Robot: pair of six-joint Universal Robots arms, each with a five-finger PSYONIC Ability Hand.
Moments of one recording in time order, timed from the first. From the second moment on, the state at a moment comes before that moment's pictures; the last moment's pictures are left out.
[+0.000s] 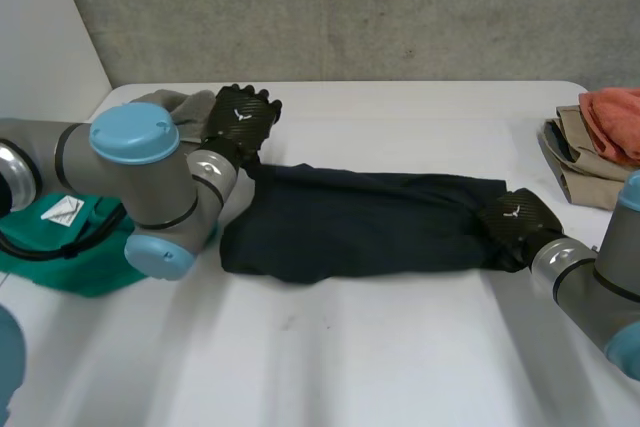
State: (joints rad) left arm 4.23 -2.33 -1.12 3.43 -1.51 3.62; right arm 1.74 -1.06 1.72 -0.24 1.32 2.45; left_hand 0.41 0.39 0.39 0.39 0.20; right_hand 0.86 1.07 1.06 1.06 0.85
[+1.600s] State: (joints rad) left arm 3.90 -2.49 -0.93 3.05 -1.80 3.46; right arm 1.88 -0.89 1.23 0.15 1.24 2.87; left_hand 0.30 0.31 0.32 0.32 0.13; right_hand 0.24 0.22 0.22 0.22 0.05
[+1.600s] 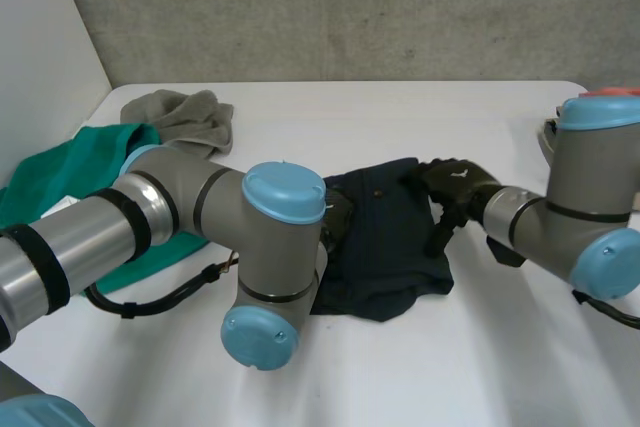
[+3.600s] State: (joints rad) left arm 4.07 -1.96 -1.20 3.14 -1.31 3.26; right arm 1.39 -0.86 1.00 -0.91 0.83 3.27; left_hand 0.27 0.27 0.27 0.27 0.07; right_hand 0.97 1.14 1.16 1.20 0.90
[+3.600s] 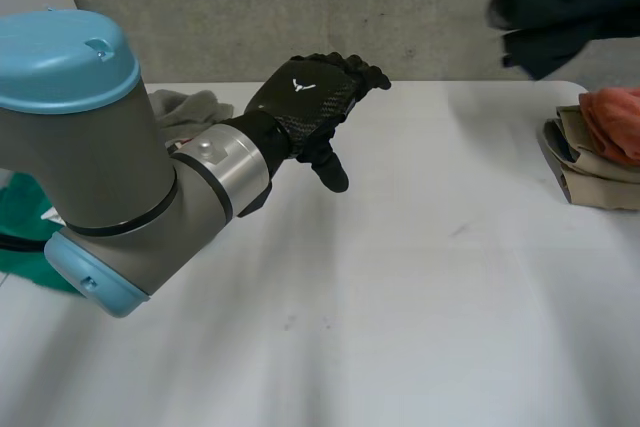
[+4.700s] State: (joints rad) left arm 4.04 -1.94 -1.23 3.15 -1.37 3.27; right arm 1.02 -0.87 1.01 -0.28 1.10 2.56; left_hand 0.27 0.27 0.27 0.27 0.09; right_hand 0.24 0.22 0.22 0.22 0.05
